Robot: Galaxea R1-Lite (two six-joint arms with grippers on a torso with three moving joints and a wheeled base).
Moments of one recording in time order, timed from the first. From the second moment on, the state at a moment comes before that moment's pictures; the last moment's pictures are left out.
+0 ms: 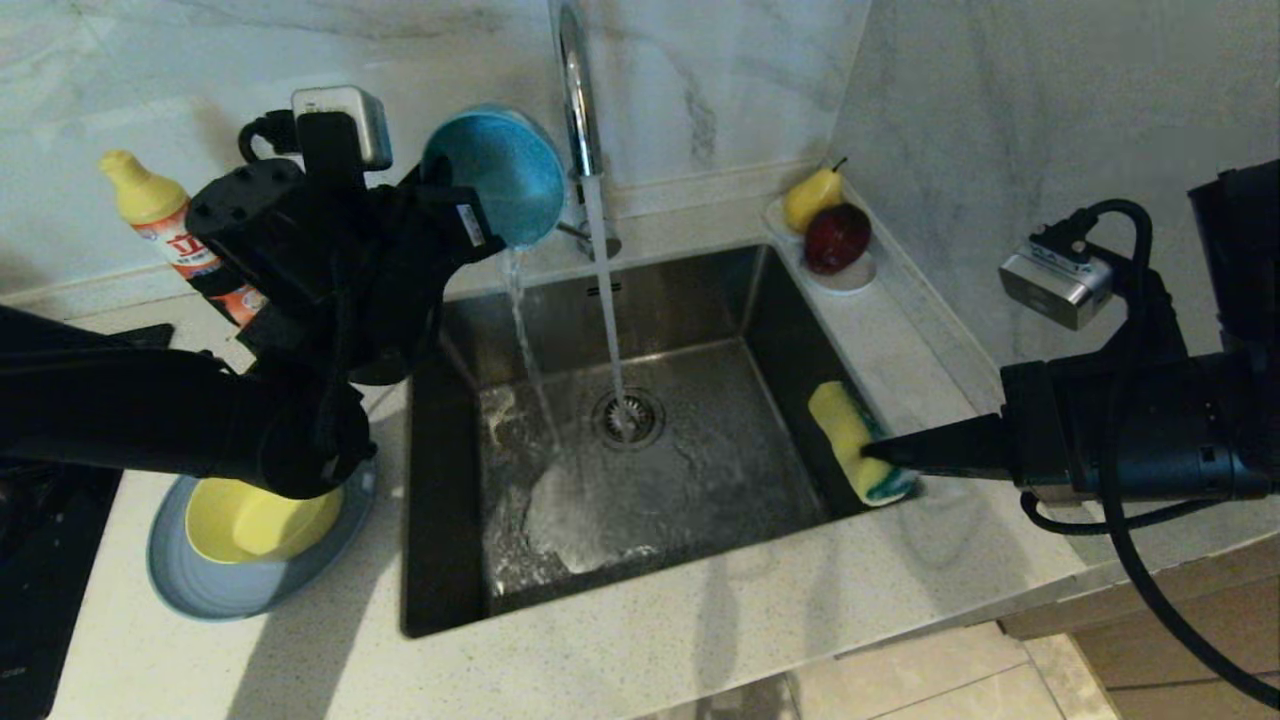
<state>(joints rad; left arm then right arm) -0.36 1.92 -1.14 -1.30 0.33 0.18 0.53 1.42 -1.17 0.23 0.46 0.50</state>
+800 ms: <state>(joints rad) -0.36 1.96 -1.05 -1.52 0.31 0.24 0.53 1.45 -1.20 0.22 0.47 0.50</state>
